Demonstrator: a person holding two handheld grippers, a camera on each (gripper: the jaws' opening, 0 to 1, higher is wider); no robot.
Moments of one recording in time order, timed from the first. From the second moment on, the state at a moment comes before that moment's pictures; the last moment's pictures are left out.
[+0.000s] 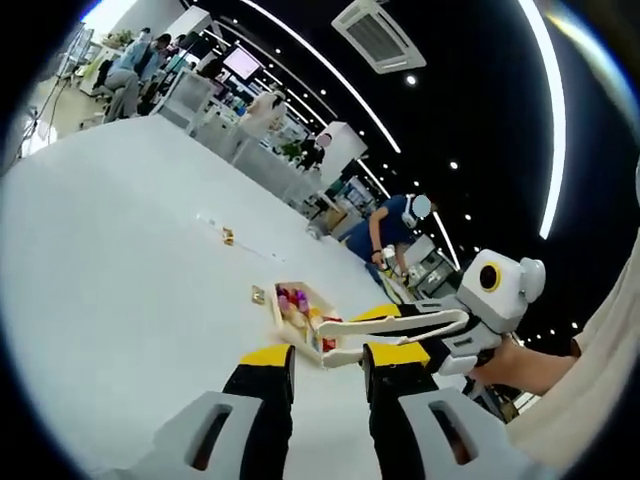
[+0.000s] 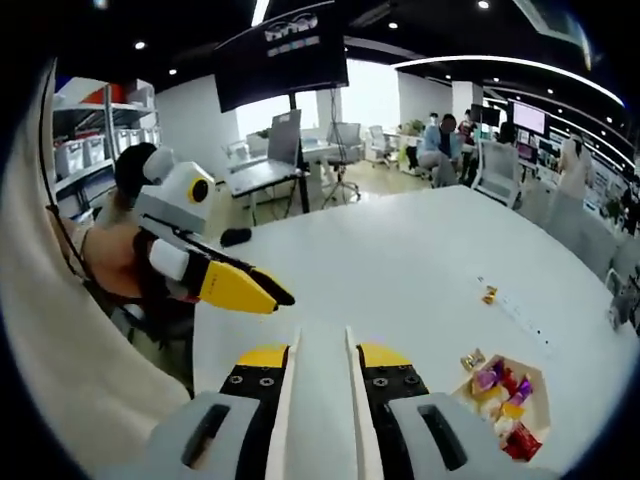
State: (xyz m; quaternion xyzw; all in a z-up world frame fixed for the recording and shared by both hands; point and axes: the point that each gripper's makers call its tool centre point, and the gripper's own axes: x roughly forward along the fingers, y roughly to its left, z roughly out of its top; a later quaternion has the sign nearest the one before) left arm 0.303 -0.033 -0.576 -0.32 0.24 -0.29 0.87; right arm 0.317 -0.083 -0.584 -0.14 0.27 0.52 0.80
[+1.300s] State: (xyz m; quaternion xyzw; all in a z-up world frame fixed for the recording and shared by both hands) left arm 0.308 -0.001 -0.580 -0.26 0.25 -0.29 0.89; right arm 0.472 -0.124 -0.611 -0.08 0.30 0.37 0.88
